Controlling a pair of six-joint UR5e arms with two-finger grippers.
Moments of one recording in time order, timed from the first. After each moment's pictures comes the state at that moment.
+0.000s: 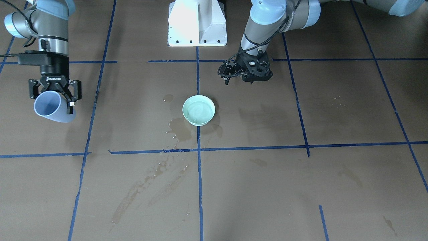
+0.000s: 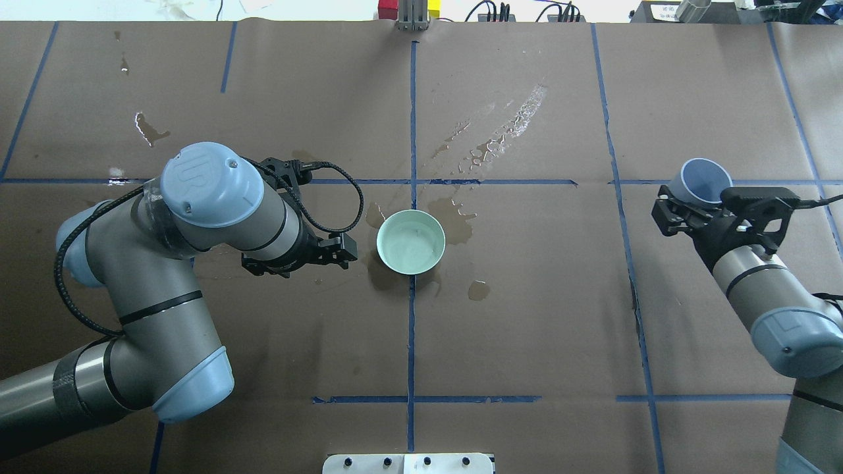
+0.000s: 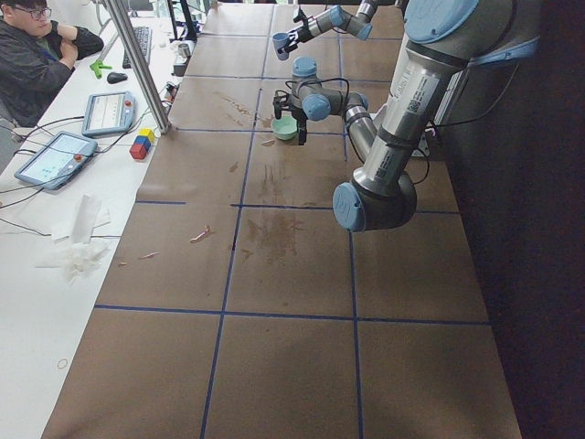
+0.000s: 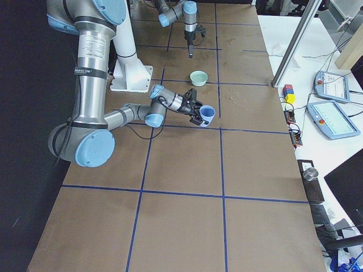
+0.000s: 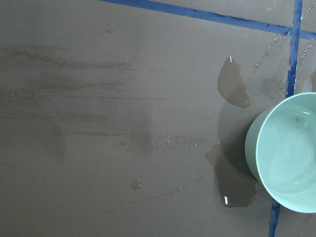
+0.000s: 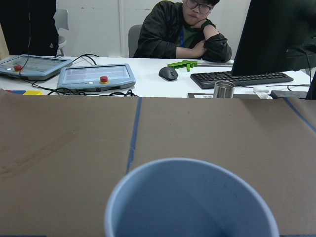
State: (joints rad) left arm -0.54 -2.09 -1.88 -1.61 -1.94 -1.35; right arm 0.45 -1.74 1.82 -0.62 0.86 1.19
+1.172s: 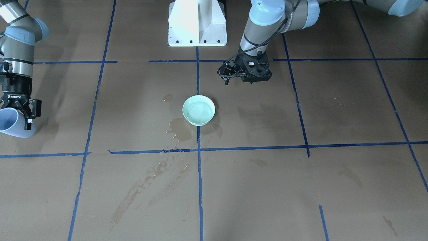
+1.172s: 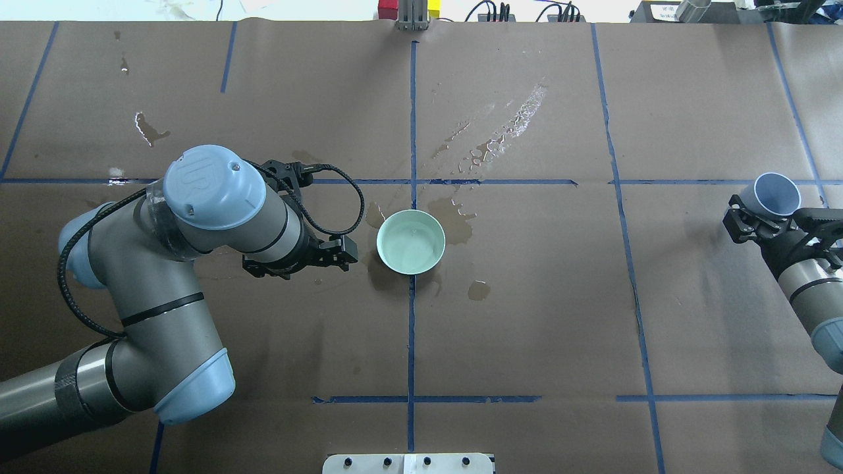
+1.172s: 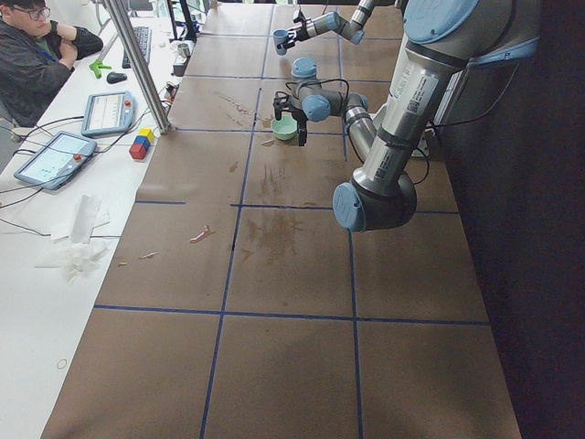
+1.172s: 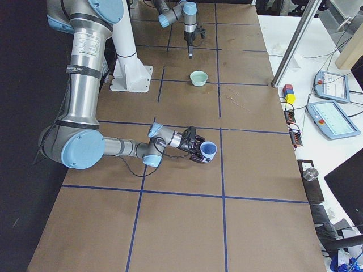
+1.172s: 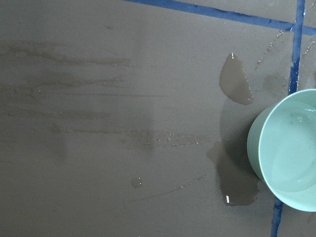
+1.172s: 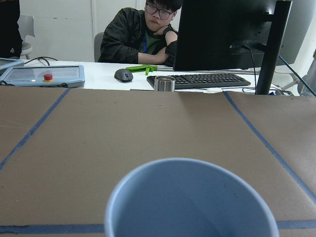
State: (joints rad) left arm -0.53 -2.09 -1.87 -1.62 -1.93 -1.35; right arm 0.51 -1.77 1.48 -0.27 0.82 1.16
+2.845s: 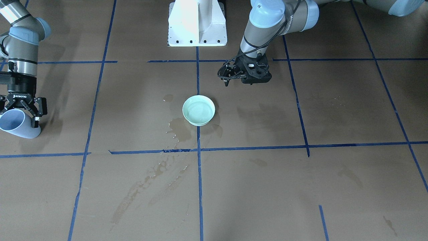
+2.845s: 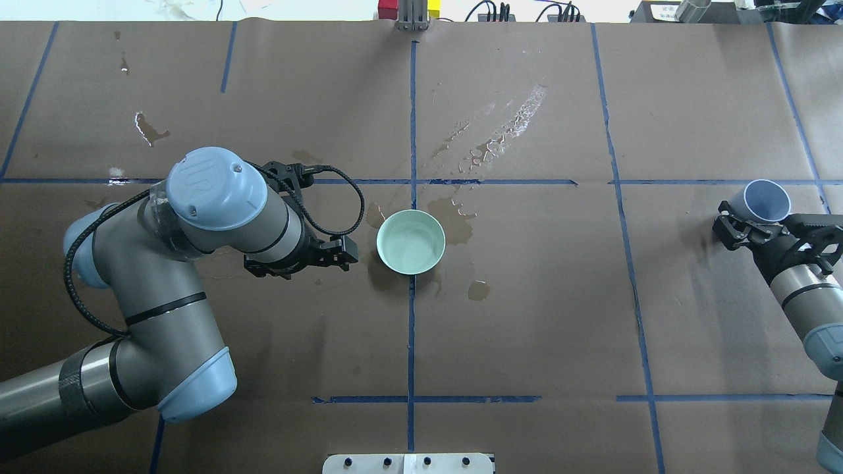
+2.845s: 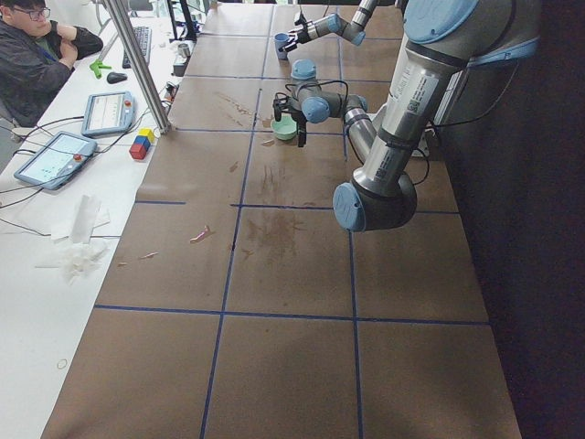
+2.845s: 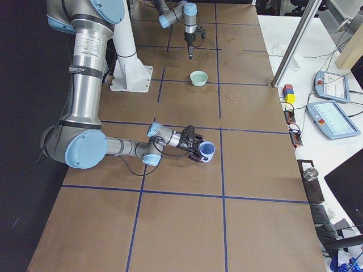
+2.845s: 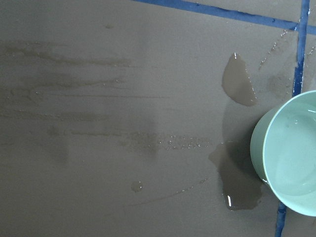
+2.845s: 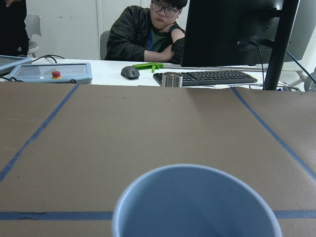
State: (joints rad) left arm -0.53 -2.09 -1.86 -1.63 -1.93 -1.35; right arm 0.47 -1.76 1.48 -0.26 0.80 1.17
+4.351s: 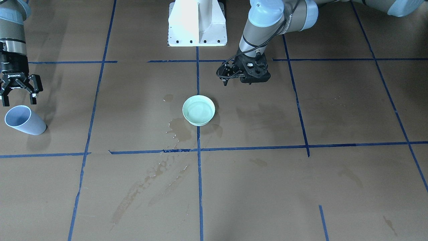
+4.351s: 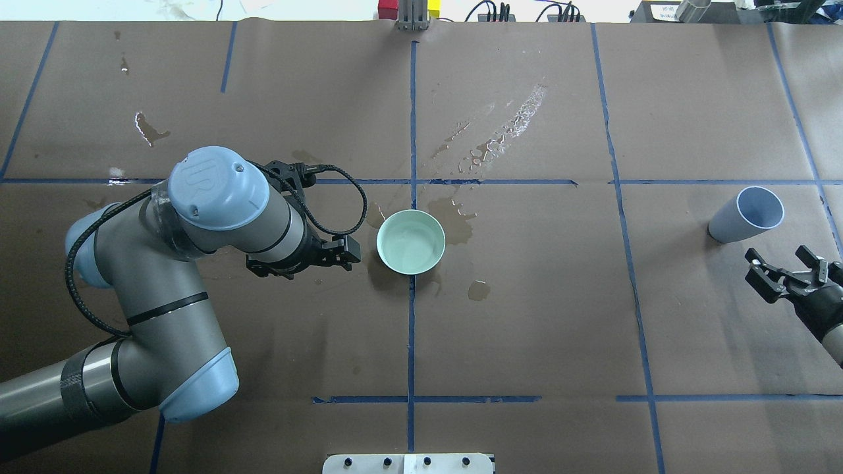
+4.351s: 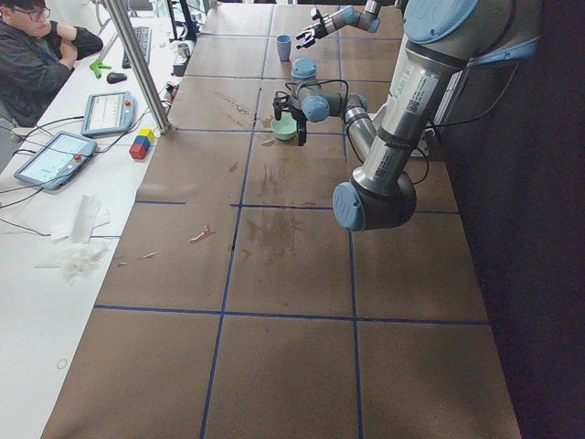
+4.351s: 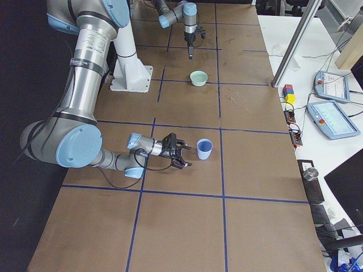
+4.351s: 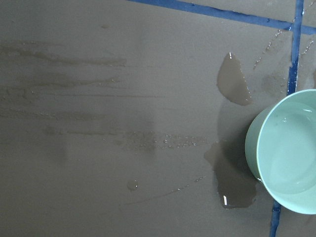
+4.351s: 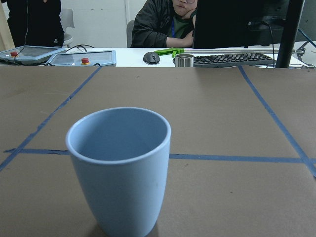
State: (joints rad) left arm -0.53 -2.09 -1.86 -1.63 -1.93 -1.36; right arm 0.29 -1.96 1.48 0.00 0.74 1.19
